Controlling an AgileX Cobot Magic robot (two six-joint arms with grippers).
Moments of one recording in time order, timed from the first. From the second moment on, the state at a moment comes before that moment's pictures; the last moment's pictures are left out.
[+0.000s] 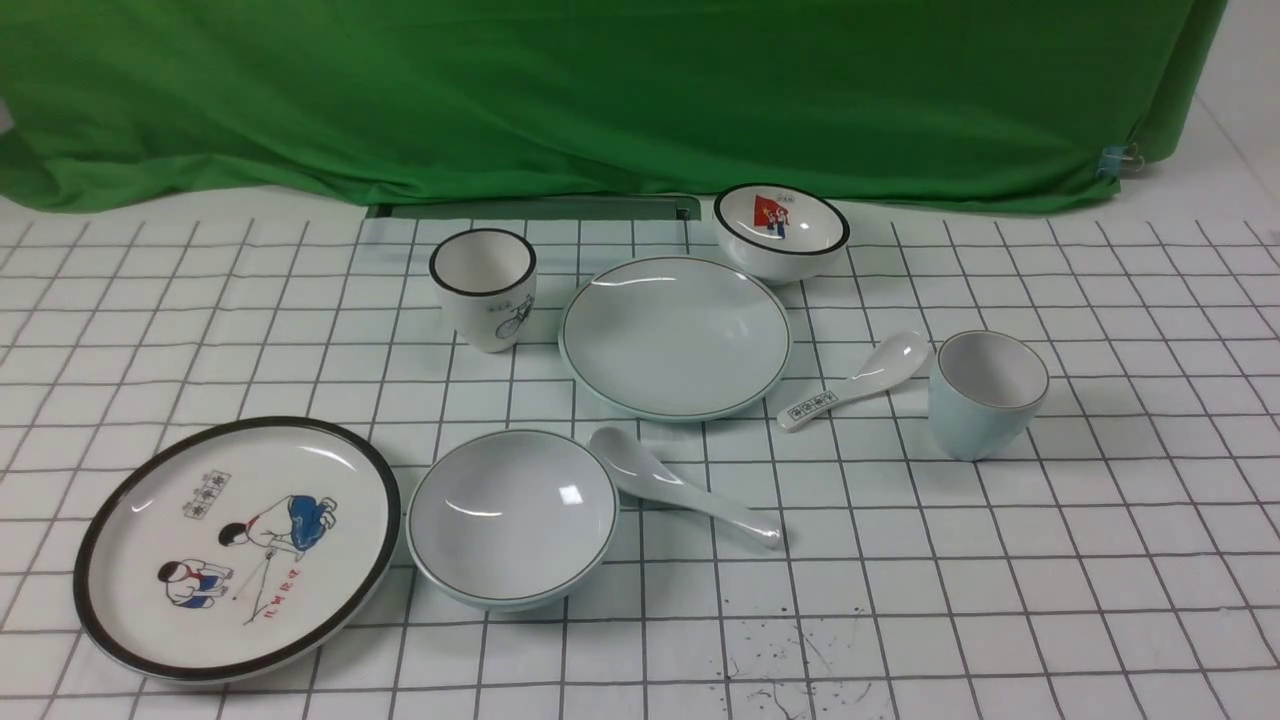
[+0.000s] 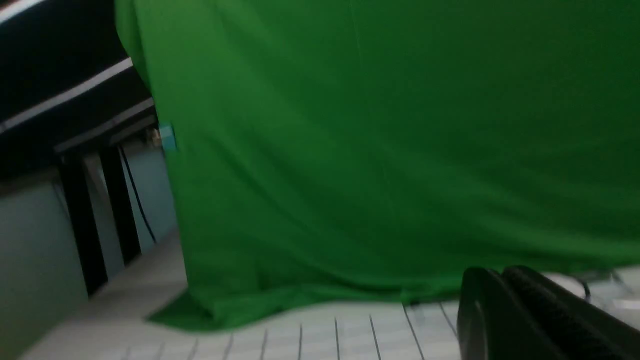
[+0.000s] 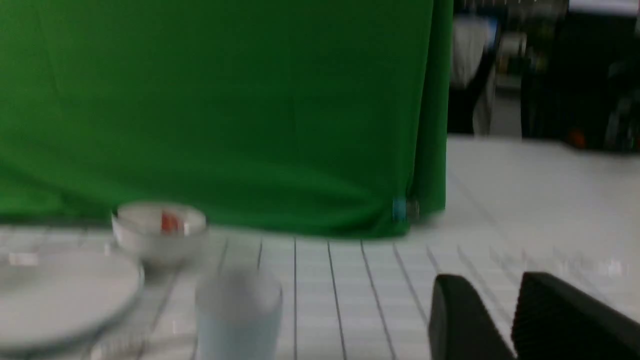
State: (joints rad) right arm -0.02 0.00 0.01 0.02 -0.21 -0.01; left arm 0.07 0.00 0.01 -0.11 -0.25 0.26
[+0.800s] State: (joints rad) right arm -0.02 0.45 -0.43 0.02 -0.26 -0.05; left arm 0.07 0.48 -0.61 0.11 -0.20 -0.31
